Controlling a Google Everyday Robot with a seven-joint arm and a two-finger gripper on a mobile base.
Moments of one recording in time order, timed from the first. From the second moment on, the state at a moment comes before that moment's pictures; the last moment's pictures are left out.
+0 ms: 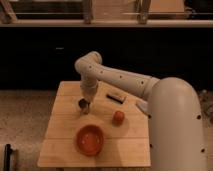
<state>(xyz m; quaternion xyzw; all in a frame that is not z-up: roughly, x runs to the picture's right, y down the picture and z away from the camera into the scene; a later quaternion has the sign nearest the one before) -0.096 0.048 0.814 -0.26 -0.23 -0.51 0.79</state>
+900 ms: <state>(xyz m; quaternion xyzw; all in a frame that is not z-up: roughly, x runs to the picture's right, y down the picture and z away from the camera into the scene) -0.127 0.047 0.823 -0.24 -0.24 -0.52 0.79</state>
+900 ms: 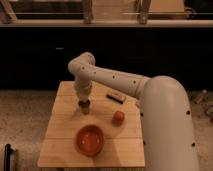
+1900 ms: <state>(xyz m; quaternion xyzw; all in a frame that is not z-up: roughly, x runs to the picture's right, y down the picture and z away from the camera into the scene) -0.118 0.040 0.843 -0.24 -0.24 -0.51 0.79</state>
